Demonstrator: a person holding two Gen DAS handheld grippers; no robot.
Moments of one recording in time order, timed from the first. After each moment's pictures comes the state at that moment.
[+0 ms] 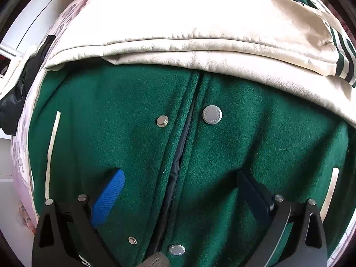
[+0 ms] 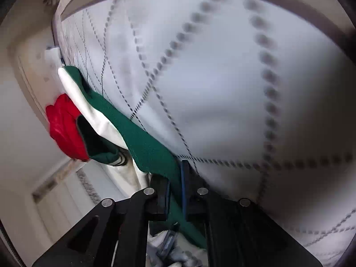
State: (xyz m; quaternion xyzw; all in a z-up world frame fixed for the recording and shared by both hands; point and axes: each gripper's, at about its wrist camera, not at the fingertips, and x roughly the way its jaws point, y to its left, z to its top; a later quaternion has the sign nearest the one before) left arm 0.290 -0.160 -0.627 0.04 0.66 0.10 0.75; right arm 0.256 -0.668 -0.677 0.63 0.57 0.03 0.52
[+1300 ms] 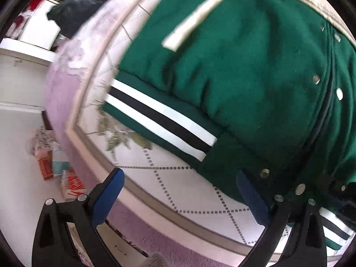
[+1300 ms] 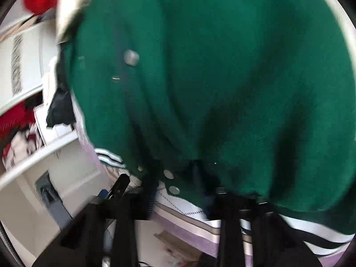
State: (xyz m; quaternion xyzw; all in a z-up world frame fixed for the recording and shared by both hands) left arm 0.109 -0.023 -0.610 -0.03 0.70 0.26 0.66; right arm 0.130 -0.371 -0.645 0.35 0.78 0.19 0.49
